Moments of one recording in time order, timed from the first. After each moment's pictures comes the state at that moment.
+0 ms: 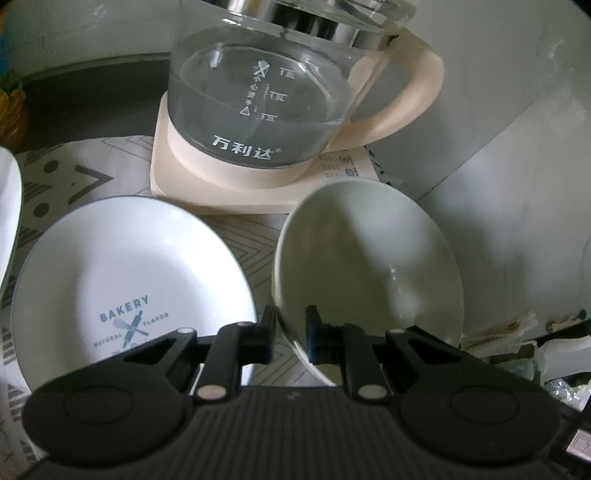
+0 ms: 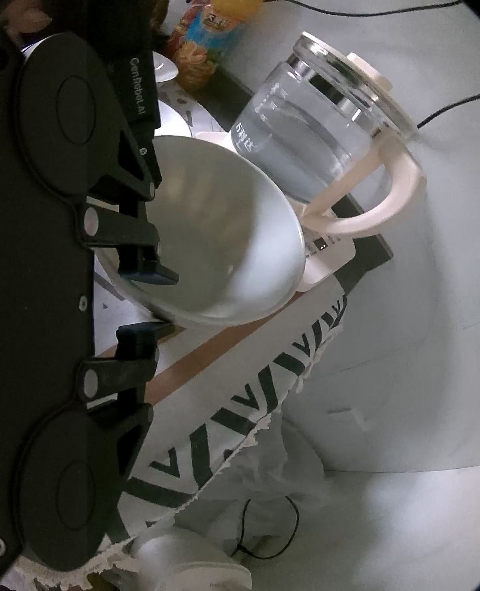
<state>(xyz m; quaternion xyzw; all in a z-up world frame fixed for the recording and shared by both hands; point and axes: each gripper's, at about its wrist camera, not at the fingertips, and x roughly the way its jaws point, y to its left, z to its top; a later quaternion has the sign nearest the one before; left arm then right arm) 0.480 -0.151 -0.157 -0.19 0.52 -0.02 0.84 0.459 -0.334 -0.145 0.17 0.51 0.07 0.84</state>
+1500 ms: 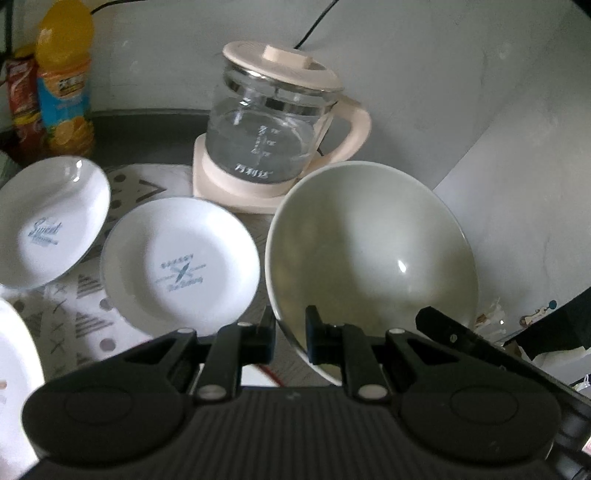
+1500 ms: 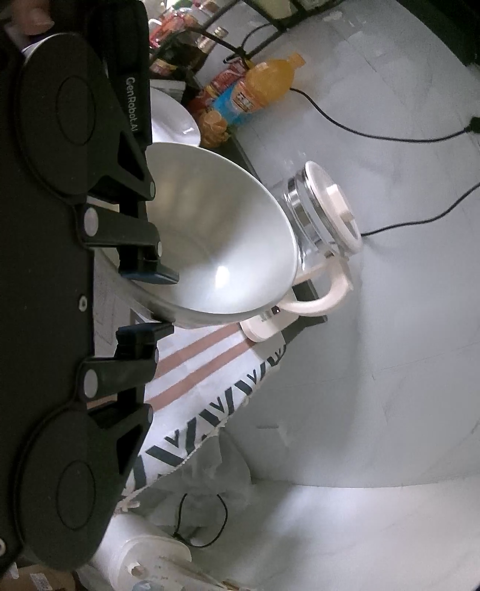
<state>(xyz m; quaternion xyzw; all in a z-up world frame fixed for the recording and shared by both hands) 0.352 -0.151 -0.075 -0.19 0.45 -0.01 0.88 0.352 -0.322 -0.047 0.11 0.41 0.12 0.90</state>
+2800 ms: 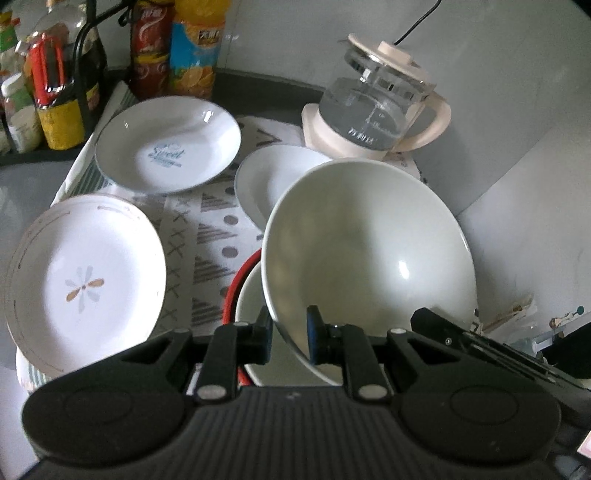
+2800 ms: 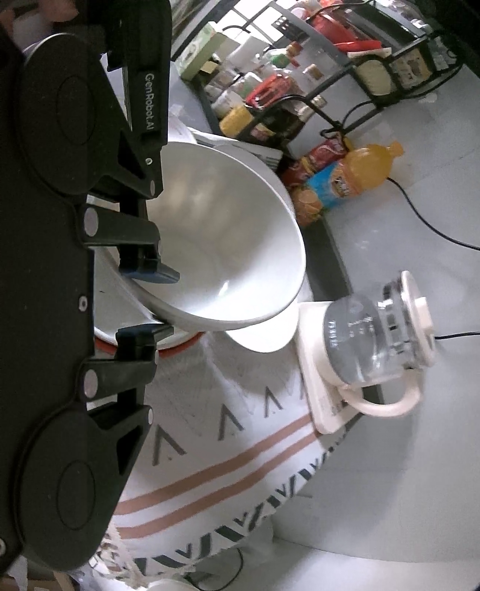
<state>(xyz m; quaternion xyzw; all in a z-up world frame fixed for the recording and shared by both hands) 0.245 -0.095 -0.081 -0.21 0.47 0.08 0.85 0.281 -0.257 -0.060 0.06 0.47 0.22 0.85</state>
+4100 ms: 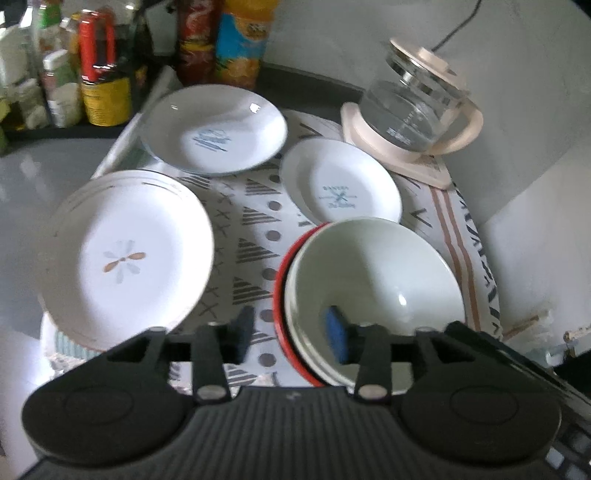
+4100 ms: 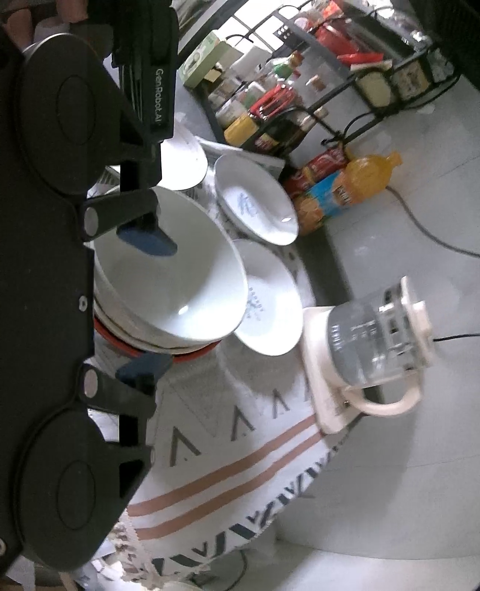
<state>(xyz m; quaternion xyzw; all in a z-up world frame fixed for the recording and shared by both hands) 0.214 -0.082 -0.081 -0.22 0.47 0.14 0.84 0.257 -0.266 -0.054 0.07 0.45 0.23 0.86</state>
